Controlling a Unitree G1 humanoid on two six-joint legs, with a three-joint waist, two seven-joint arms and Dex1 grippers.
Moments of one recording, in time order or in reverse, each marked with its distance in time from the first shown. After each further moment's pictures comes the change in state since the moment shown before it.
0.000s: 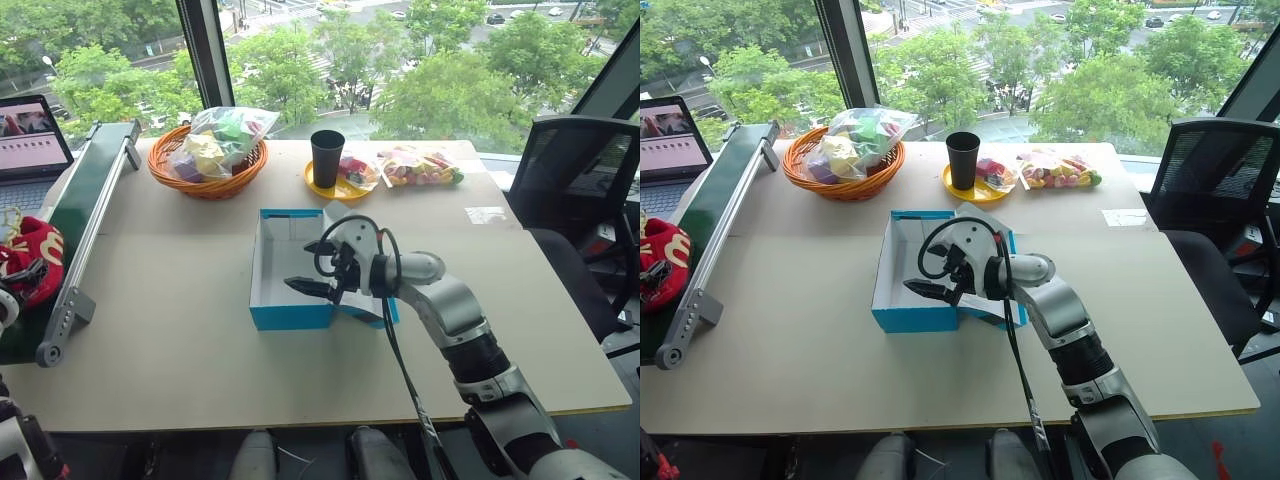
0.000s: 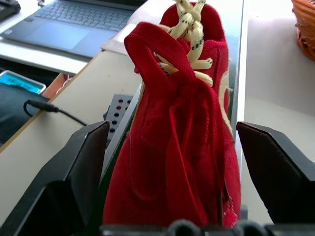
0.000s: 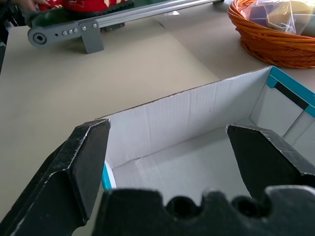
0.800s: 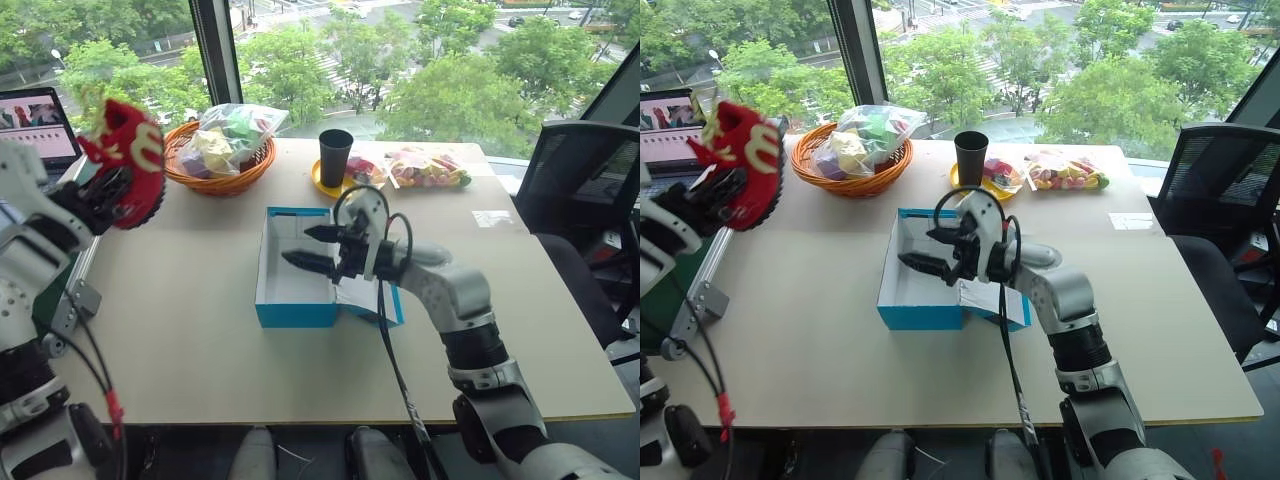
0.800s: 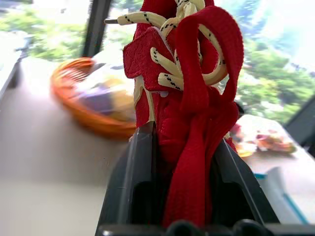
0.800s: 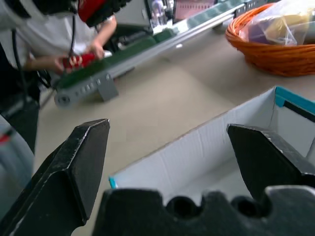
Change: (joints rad) left arm -0.136 -0.266 -0.064 -0.963 -0.494 0.539 0.097; right arm -0.100 0.092 -0.271 0.007 0.274 0.308 -0.096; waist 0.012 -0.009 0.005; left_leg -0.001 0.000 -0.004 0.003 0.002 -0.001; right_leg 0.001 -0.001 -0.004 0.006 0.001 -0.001
